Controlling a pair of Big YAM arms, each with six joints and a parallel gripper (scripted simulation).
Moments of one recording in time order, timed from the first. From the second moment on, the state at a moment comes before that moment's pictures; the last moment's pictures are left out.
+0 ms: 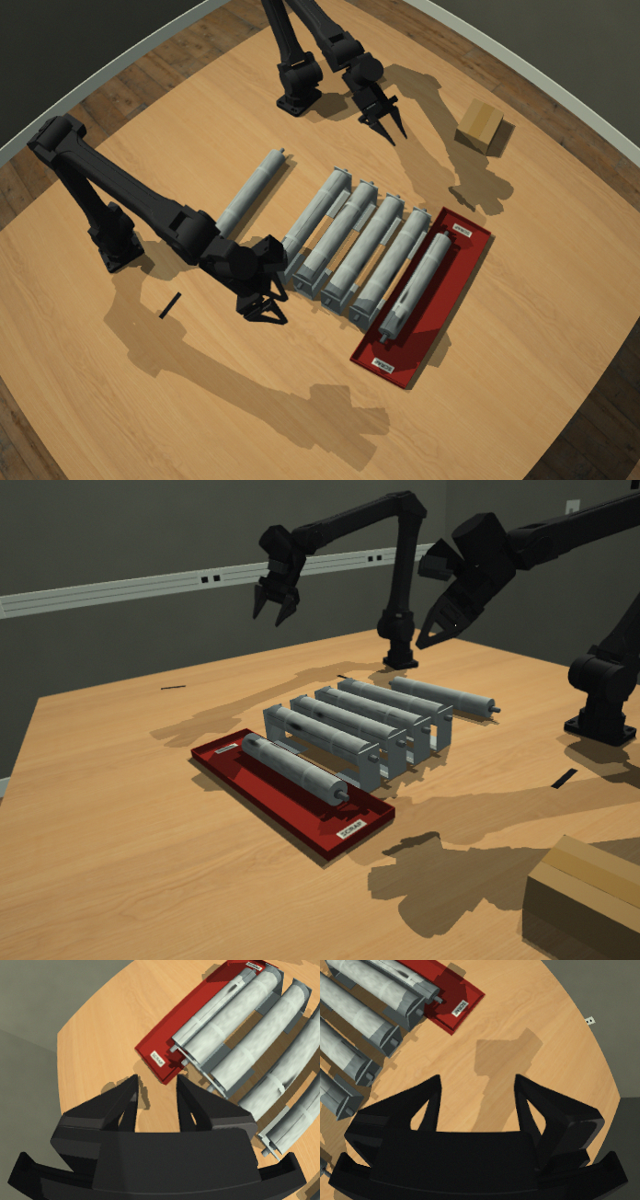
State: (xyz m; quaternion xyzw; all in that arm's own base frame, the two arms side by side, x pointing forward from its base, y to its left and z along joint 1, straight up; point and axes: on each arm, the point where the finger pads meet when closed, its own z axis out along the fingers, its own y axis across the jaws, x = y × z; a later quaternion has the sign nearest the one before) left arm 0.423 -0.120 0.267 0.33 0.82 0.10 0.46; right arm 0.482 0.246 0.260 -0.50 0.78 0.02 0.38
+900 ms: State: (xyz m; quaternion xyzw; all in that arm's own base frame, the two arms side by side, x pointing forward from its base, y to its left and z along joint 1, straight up) left arm 0.513 -0.028 0.441 0.05 0.75 0.02 0.66; right arm 0.536 0.049 0.440 -0.08 0.76 0.00 0.65
